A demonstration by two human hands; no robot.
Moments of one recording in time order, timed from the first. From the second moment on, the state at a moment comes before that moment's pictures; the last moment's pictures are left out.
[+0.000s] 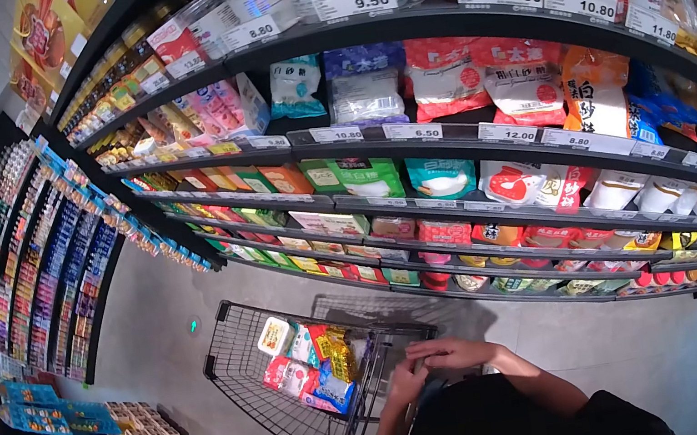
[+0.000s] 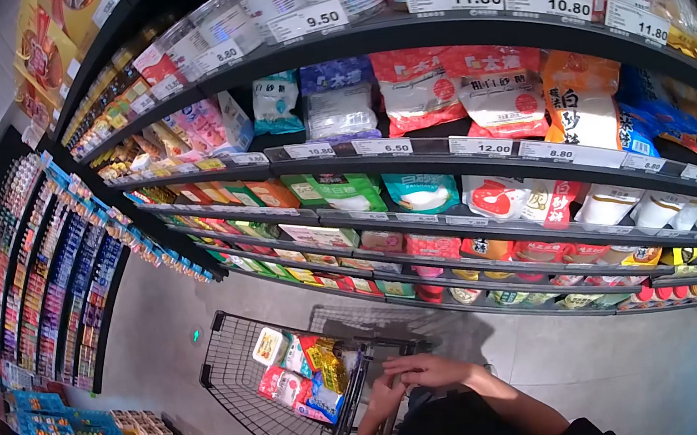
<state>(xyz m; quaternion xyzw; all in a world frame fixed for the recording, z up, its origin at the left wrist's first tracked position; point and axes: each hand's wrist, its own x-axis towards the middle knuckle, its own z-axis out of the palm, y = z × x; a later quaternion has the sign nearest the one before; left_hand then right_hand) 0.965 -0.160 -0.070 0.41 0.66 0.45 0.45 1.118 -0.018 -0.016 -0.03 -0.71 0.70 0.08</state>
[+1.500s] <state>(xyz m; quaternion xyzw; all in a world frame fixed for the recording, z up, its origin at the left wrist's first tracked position) 0.948 0.261 0.274 0.54 0.46 0.67 0.23 1.254 0.213 0.278 -0.38 -0.66 0.21 0.61</state>
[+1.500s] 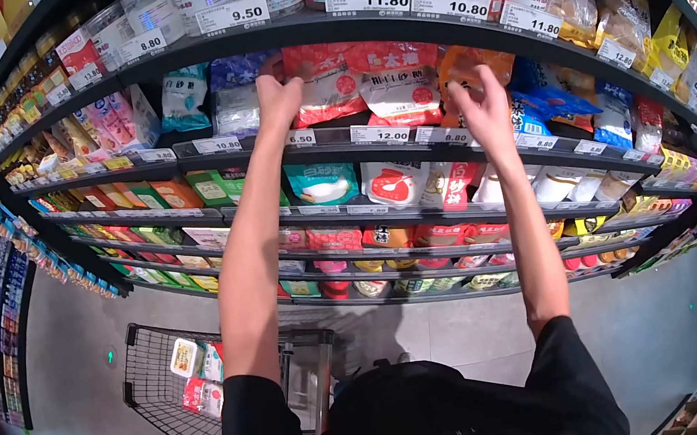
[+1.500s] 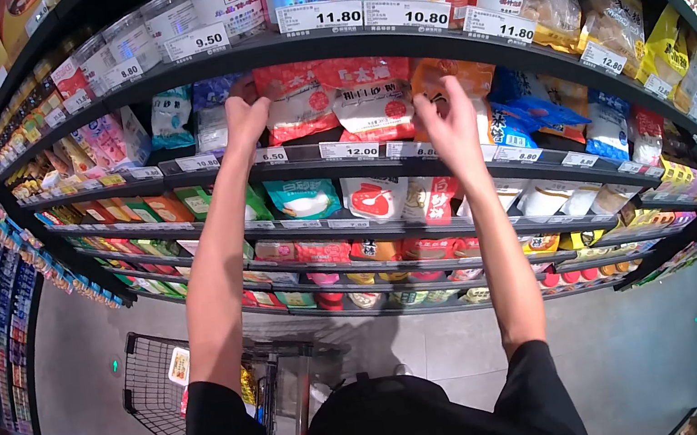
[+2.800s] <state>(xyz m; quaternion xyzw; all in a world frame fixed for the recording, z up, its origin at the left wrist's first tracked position) 0.929 0.285 0.266 0.56 0.41 0.69 0.21 1.261 0.279 0.300 -0.50 -0.72 -0.04 0.48</state>
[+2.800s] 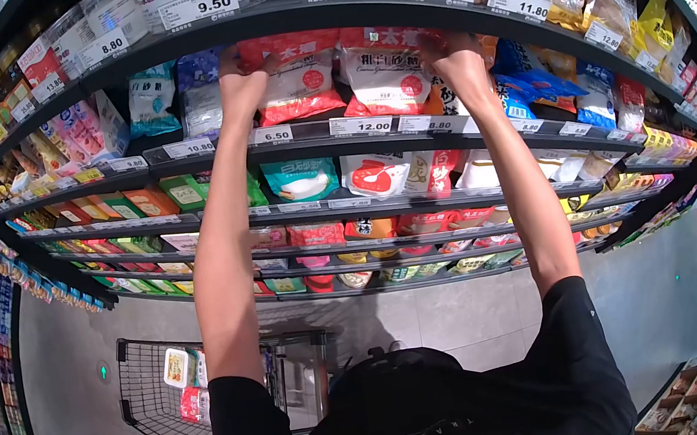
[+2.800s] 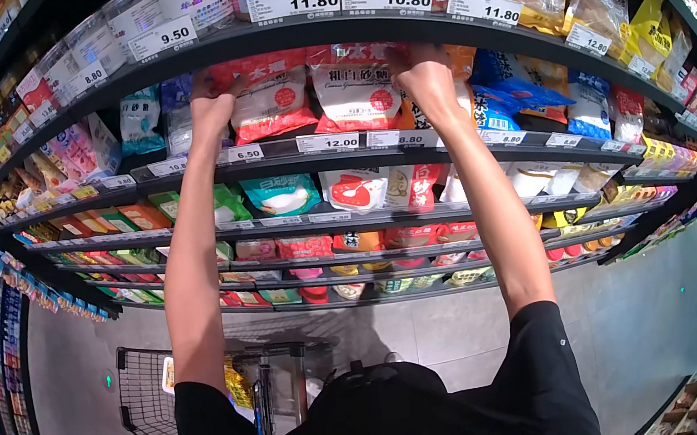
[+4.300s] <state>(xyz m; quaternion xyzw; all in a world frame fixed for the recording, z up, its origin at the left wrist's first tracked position) 0.990 -0.182 -0.025 0.34 0.79 0.39 0.32 1.199 -0.012 0.065 -0.35 -0.76 0.49 0.25</state>
